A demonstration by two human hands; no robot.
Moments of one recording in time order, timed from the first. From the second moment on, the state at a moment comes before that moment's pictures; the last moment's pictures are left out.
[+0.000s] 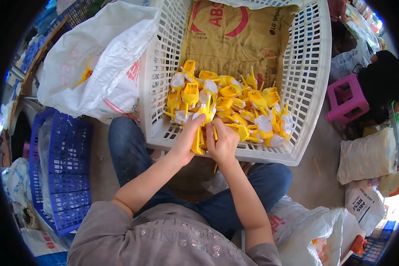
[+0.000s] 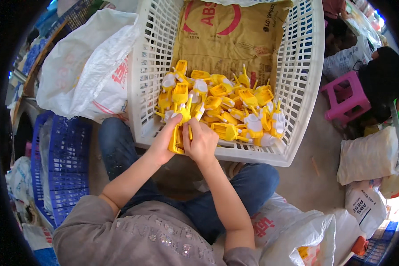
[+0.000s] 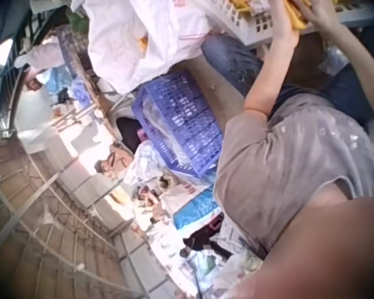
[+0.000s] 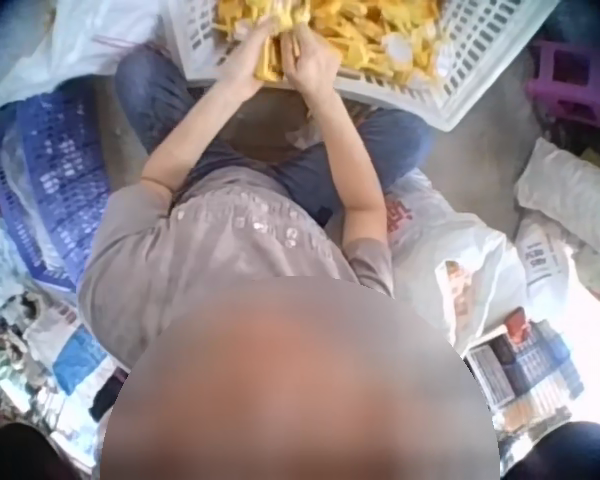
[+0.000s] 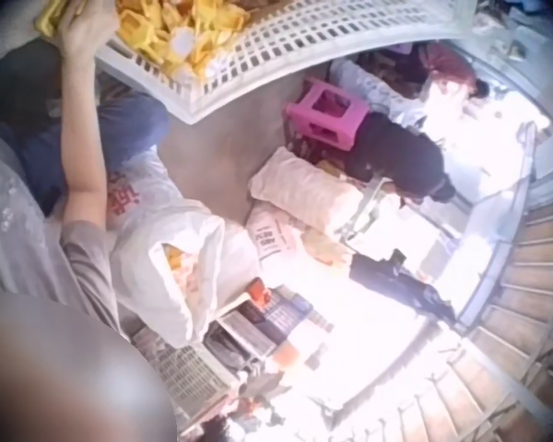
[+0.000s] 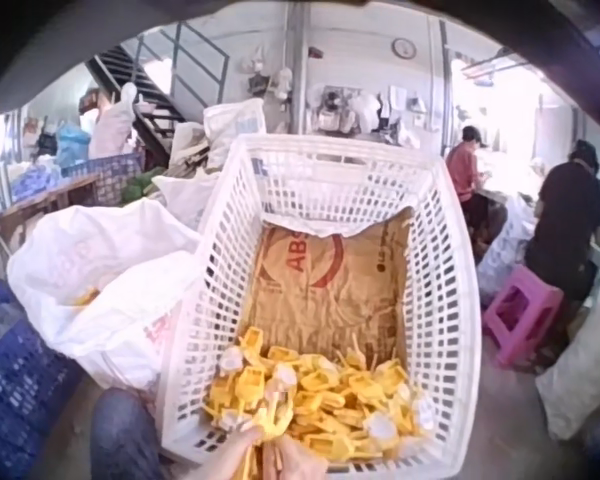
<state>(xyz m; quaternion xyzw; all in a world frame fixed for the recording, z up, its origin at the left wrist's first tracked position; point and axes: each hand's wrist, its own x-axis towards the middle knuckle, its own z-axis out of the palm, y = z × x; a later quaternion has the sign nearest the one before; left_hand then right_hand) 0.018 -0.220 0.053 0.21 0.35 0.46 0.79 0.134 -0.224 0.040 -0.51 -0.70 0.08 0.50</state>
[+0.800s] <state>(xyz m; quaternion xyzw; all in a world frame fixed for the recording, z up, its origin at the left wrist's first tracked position) 0.006 -0.210 0.102 0.53 0.37 0.51 0.57 0.152 -0.228 0.054 -0.45 -0.36 0.65 0.50</state>
